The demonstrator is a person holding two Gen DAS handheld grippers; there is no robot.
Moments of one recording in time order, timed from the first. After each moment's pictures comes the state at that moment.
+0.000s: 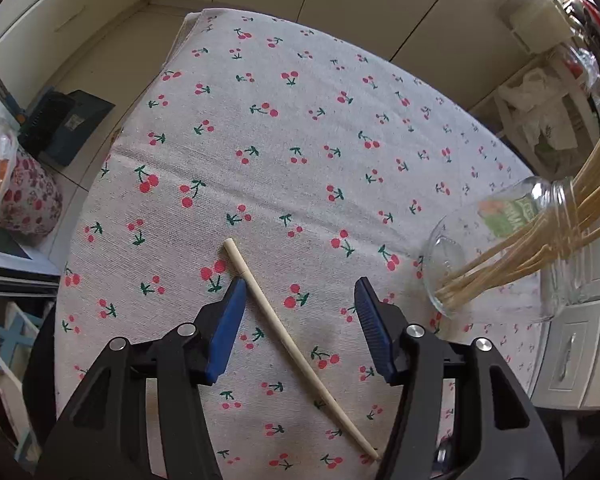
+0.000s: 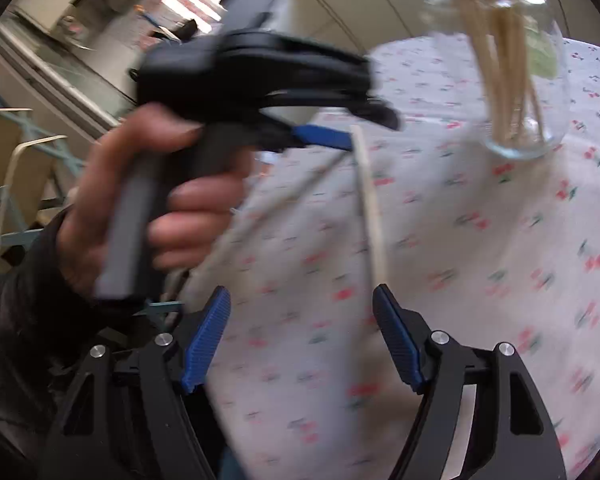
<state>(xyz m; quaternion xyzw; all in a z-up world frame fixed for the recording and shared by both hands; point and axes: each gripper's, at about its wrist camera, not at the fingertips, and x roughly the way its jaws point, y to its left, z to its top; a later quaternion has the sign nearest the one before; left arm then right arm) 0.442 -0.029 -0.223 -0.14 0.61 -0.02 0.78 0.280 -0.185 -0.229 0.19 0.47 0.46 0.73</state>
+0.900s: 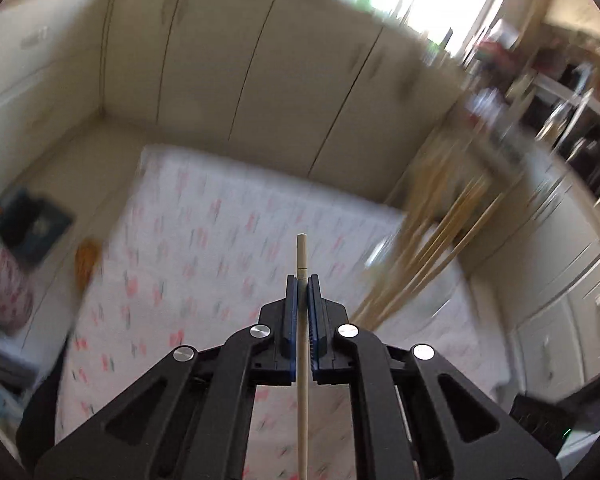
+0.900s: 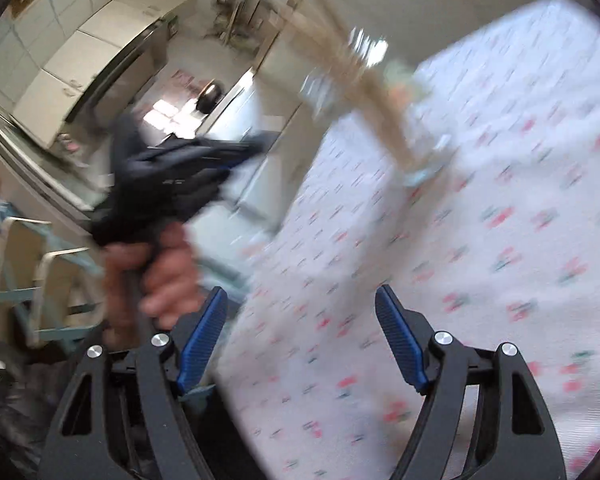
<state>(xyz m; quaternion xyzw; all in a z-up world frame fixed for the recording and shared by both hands) 0.378 -0.053 -0.116 -0.16 0.35 -0.13 0.91 0.260 -0.272 -0.223 0.34 0.38 0.33 0.80</state>
